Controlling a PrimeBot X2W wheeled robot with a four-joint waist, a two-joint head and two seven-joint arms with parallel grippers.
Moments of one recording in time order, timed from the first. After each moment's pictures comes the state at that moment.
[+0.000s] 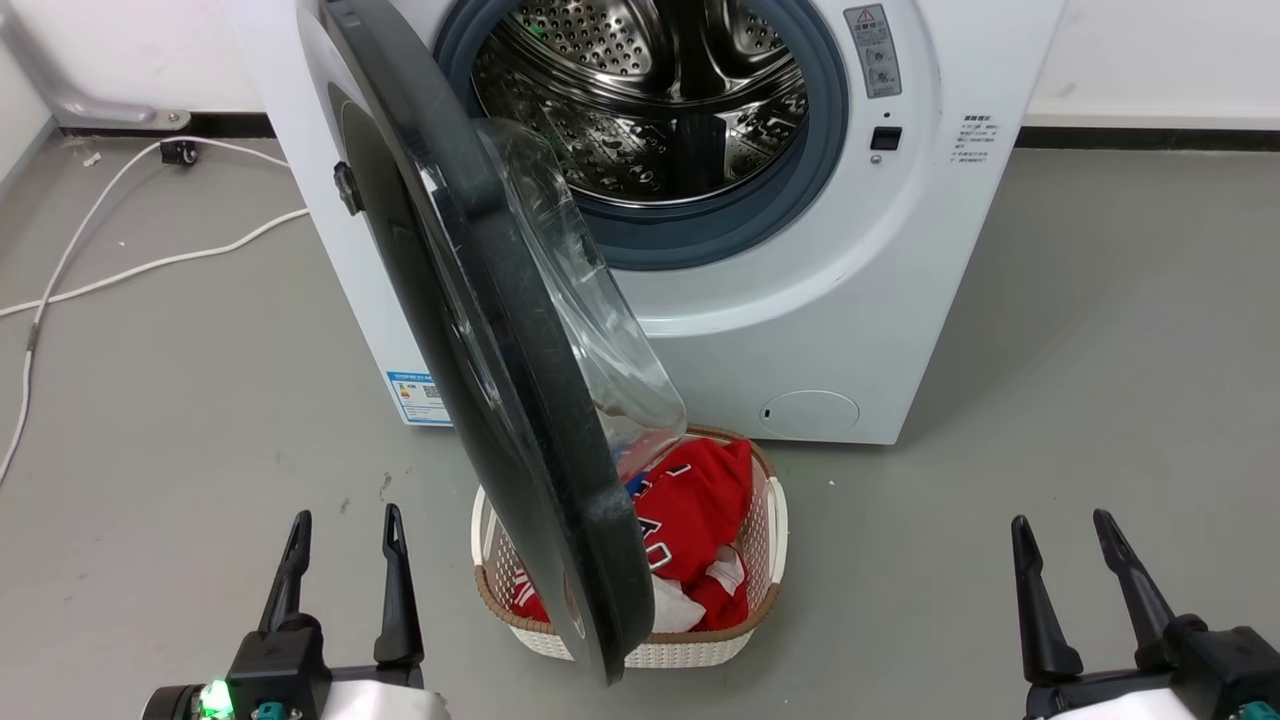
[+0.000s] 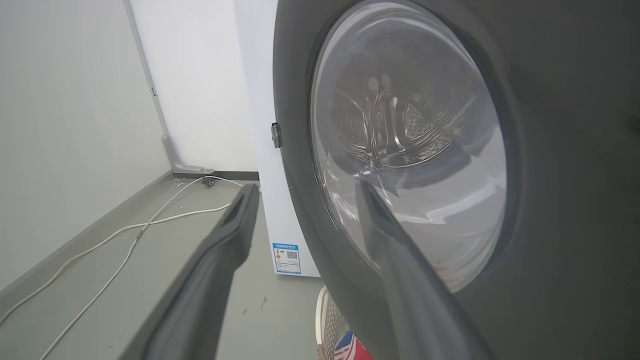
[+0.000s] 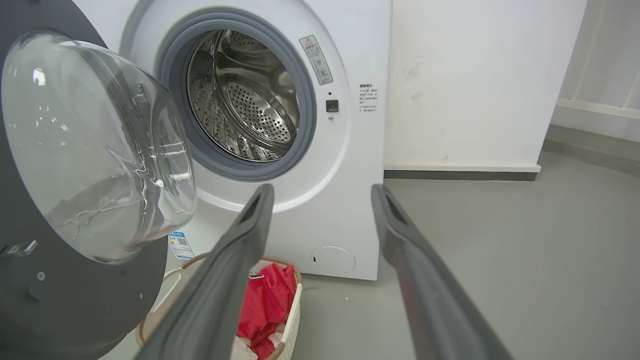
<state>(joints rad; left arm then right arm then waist) 0.10 0.05 -0.02 -0.01 -0.05 0.09 -0.26 0.13 -0.07 -0.02 0.01 0.12 0.13 -0.26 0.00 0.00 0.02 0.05</state>
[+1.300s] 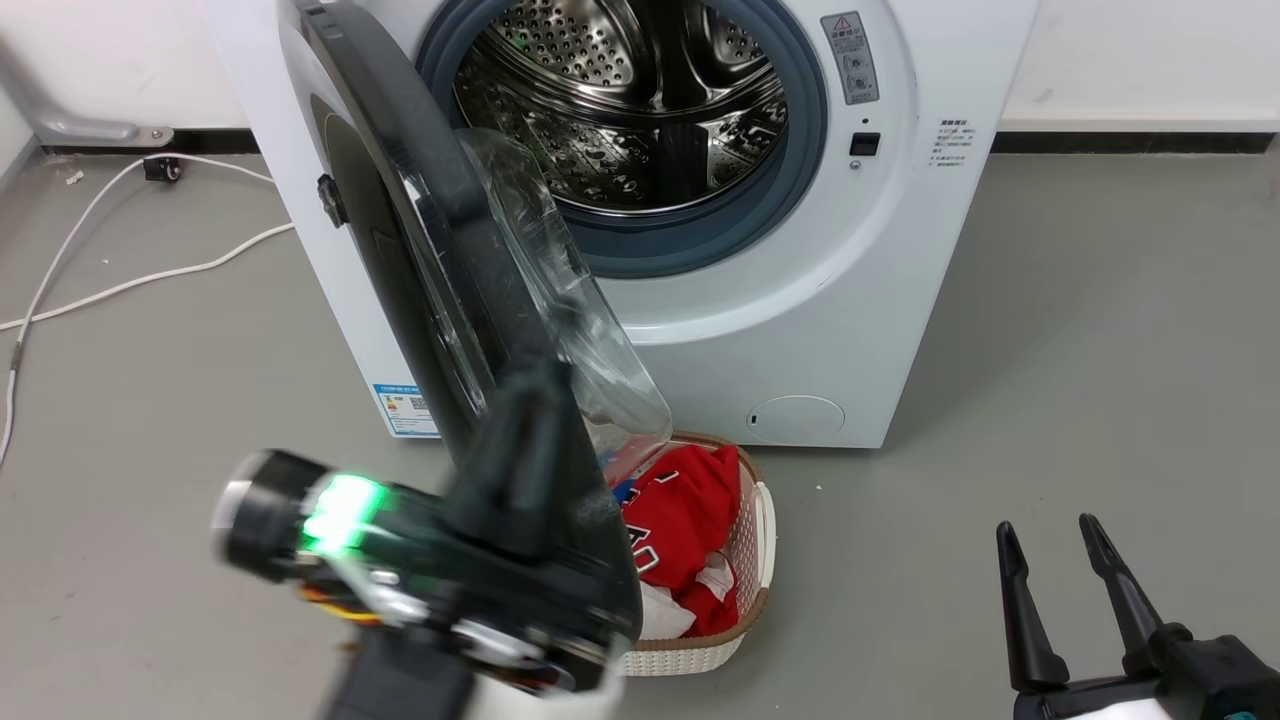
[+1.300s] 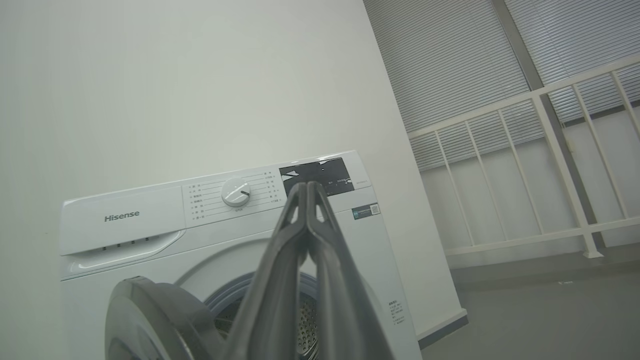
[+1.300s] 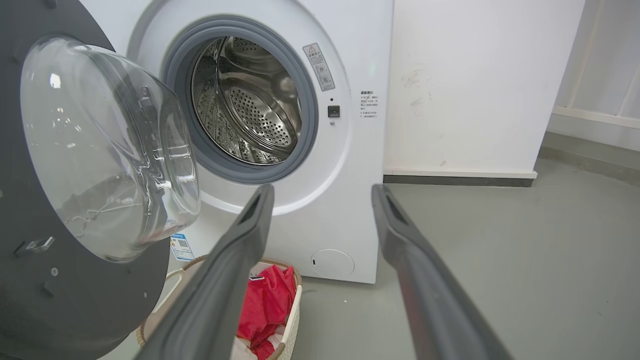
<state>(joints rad) -0.12 0.07 -0.32 -0.46 0.08 -0.02 -0.26 0.15 -0.05 0.00 -0.02 0.09 0.13 -0.26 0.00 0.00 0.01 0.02</state>
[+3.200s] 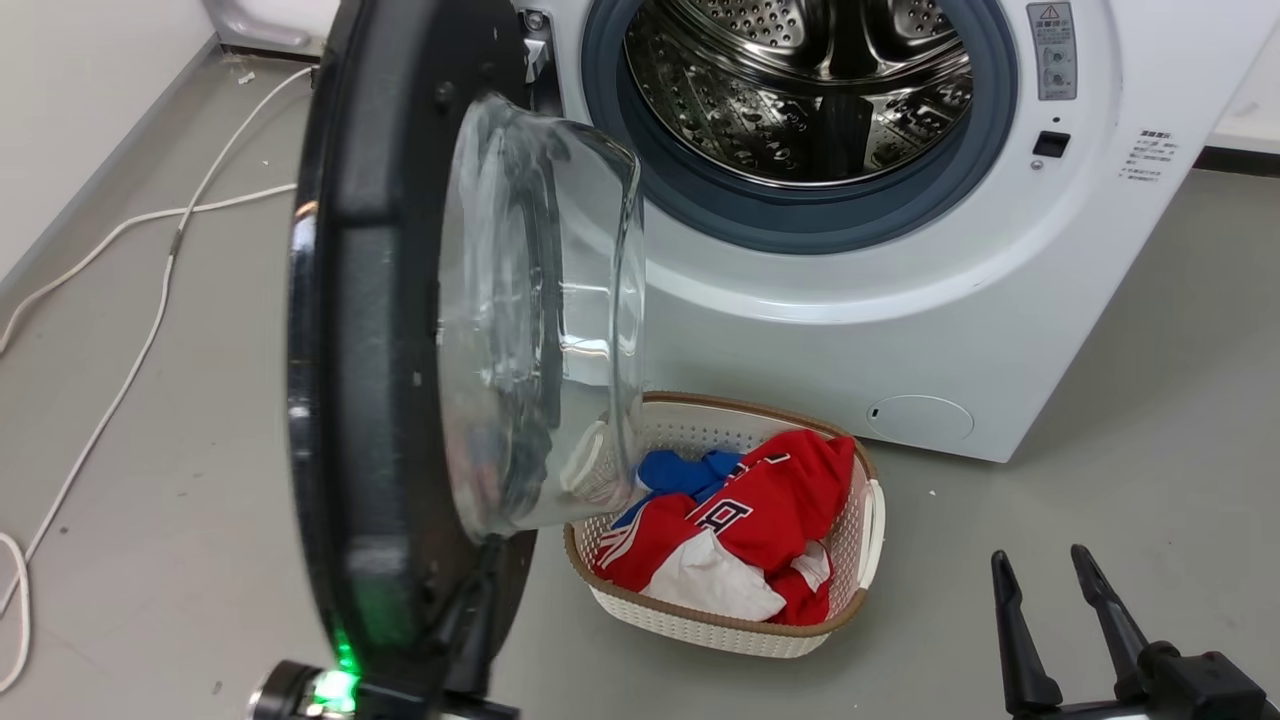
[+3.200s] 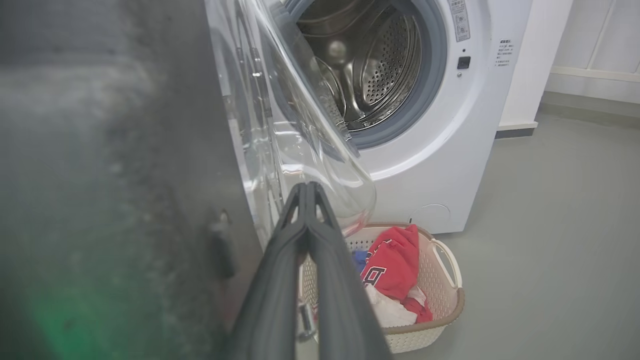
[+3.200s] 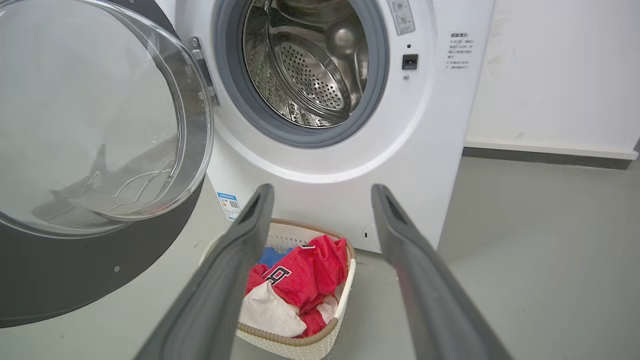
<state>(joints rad) 0.08 0.17 -0.30 0.03 -0.09 0.09 -0.27 0.17 -0.05 0.00 0.03 0.11 0.13 -0.26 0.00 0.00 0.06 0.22</state>
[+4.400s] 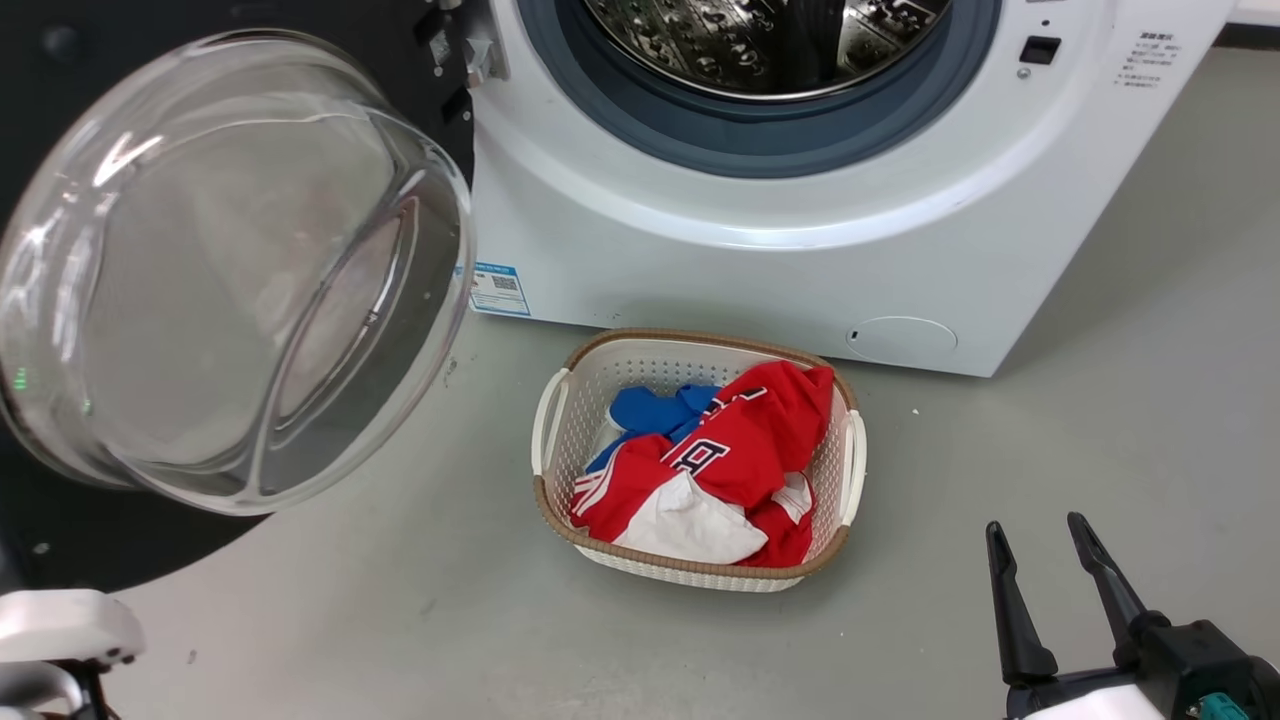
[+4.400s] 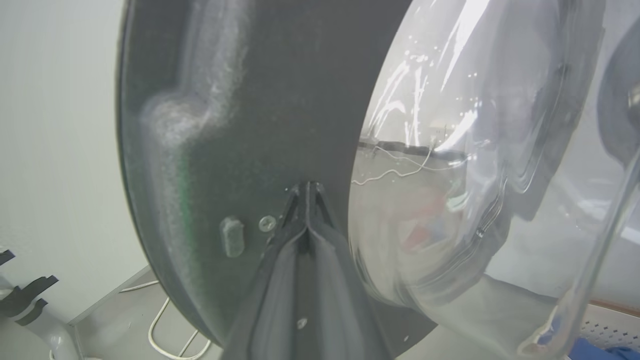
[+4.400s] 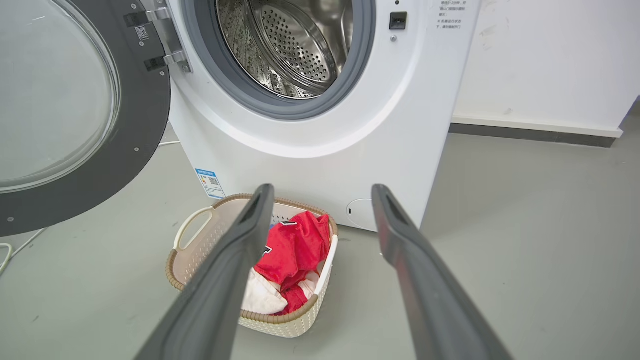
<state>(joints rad) -0.10 0.29 0.32 0.24 -0.22 0.13 -0.27 0.12 -0.05 -0.01 0.05 0.05 0.13 -0.26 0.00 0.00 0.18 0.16</state>
